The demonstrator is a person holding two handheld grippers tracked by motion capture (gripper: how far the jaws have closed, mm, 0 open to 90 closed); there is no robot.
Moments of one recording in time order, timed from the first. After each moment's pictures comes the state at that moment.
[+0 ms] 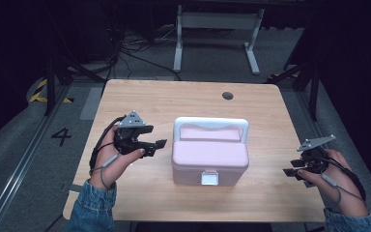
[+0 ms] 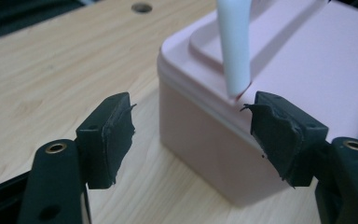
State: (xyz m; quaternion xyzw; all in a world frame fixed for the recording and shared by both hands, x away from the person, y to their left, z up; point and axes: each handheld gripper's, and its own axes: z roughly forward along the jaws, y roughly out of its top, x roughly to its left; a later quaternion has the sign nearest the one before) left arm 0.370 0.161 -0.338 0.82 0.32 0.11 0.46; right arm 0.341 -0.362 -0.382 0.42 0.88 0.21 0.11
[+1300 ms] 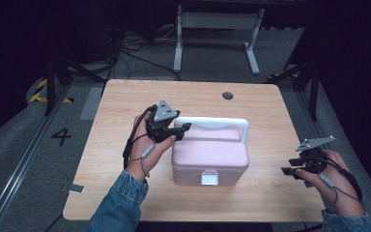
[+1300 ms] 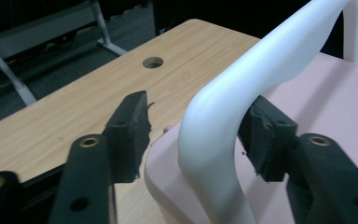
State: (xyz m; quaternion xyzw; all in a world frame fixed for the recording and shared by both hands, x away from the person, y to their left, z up) left arm 0.394 0.092 -0.330 0.81 0.29 0.20 0.46; right arm 0.342 -0.358 -0.386 0.42 0.87 0.22 0.12
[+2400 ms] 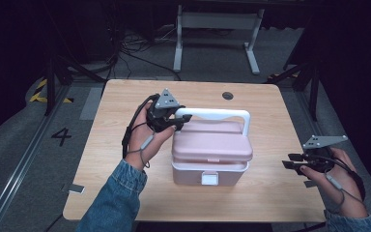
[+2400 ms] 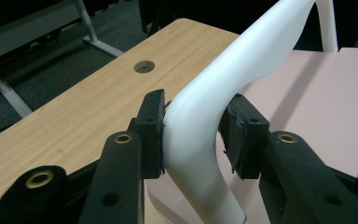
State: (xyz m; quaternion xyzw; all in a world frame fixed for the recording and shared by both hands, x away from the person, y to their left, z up) left arm 0.408 0.091 -0.299 0.83 0.27 0.18 0.45; right arm 0.335 -0.361 -0.366 0.40 0.85 0.30 0.15
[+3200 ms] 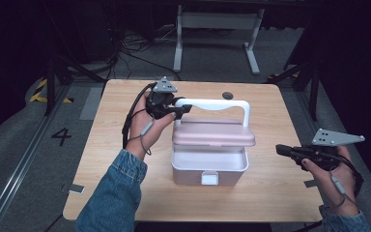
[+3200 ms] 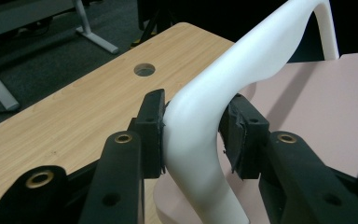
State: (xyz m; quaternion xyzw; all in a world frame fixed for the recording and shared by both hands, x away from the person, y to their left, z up) left arm 0.433 0.094 -0.288 0.82 0.30 0.14 0.46; right arm 0.326 -0.340 -0.335 0.31 0.81 0.48 0.15
